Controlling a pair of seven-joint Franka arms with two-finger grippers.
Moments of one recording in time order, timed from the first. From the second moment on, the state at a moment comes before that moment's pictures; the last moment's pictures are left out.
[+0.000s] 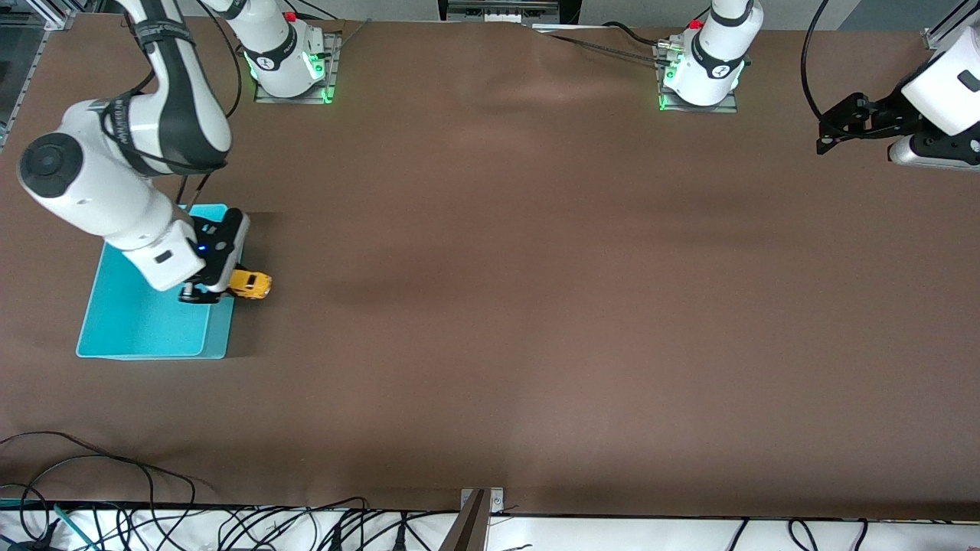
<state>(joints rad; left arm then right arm) -0.06 -0.05 -0.01 -1.56 0.01 1.40 0.03 0.17 0.22 -0.10 -1.88 0.05 2.17 -1.32</state>
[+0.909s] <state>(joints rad) -0.06 -0.05 -0.01 -1.56 0.01 1.40 0.03 0.14 0.30 -0.43 -2.16 0.05 2.38 -1.32</state>
